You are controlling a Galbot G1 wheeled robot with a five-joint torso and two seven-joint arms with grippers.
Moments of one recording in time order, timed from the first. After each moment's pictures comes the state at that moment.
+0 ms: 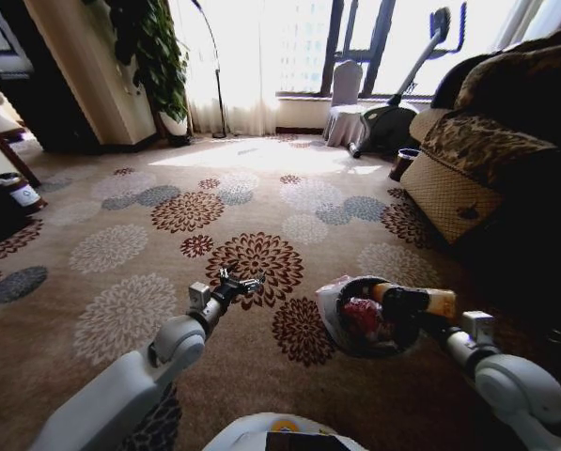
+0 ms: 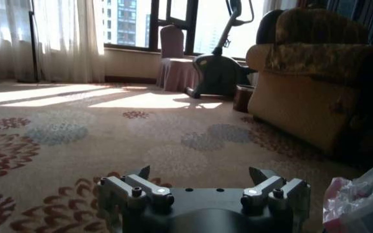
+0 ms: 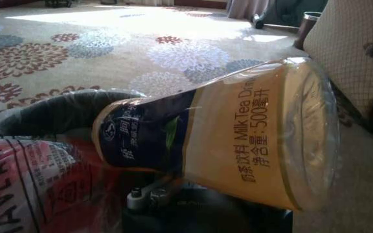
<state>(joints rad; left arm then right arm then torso) 1.13 -0.78 -0.11 -2.14 -0.78 0.24 -0.28 -1.71 0.84 0.90 2.21 0.81 -0.57 0.11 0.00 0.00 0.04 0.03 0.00</state>
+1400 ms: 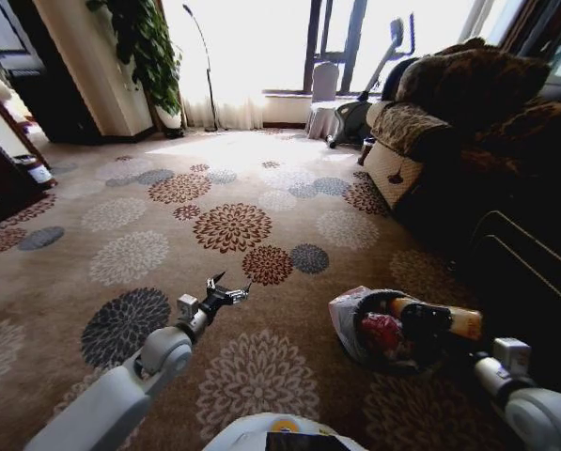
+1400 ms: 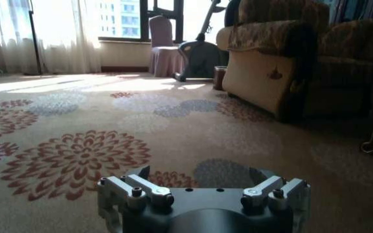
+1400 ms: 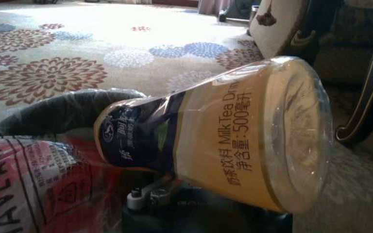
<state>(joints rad) 1.28 -0.80 -0.24 -2.08 -0.68 0.21 -0.17 -1.86 0.96 1.06 2.19 0.70 -0.48 -0.06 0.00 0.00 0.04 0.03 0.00</state>
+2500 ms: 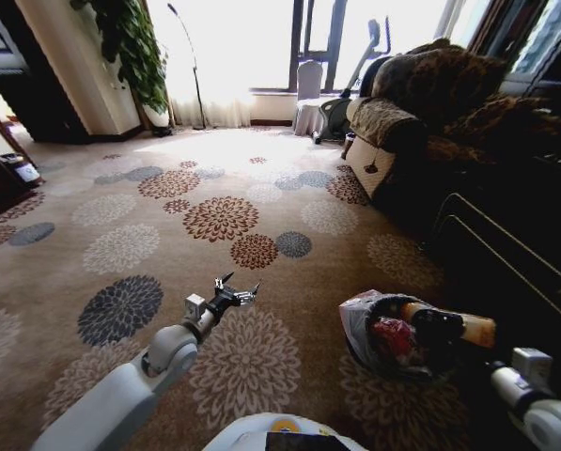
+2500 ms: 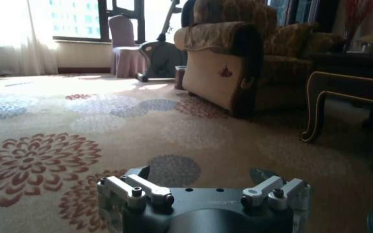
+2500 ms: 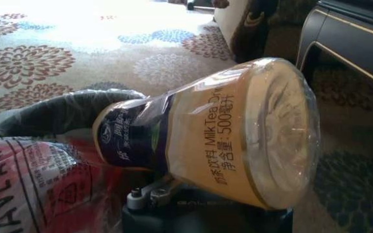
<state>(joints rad) 1.24 -0.82 -0.19 -2.06 -0.66 0.20 -0.14 -1.90 0.98 1.12 2.14 0.69 -0.47 -0.12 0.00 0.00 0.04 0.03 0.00</state>
